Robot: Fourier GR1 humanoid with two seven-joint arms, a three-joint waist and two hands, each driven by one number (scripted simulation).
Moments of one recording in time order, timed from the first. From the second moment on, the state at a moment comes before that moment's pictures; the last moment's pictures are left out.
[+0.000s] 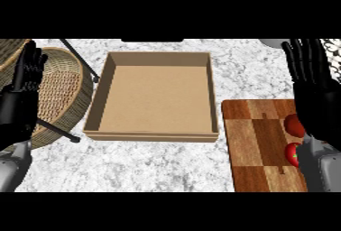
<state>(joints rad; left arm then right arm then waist) -0.24 0.52 -0.12 -1.62 0.12 0.33 -0.16 -0.31 -0.22 -0.03 -1.71 -0.09 0.04 -0.24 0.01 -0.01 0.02</state>
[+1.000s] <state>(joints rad) -0.16 0.53 -0.23 -1.65 0.03 0.38 0.12 0.07 -0.48 -0.28 -1.41 -0.01 0.09 -0.36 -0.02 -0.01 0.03</state>
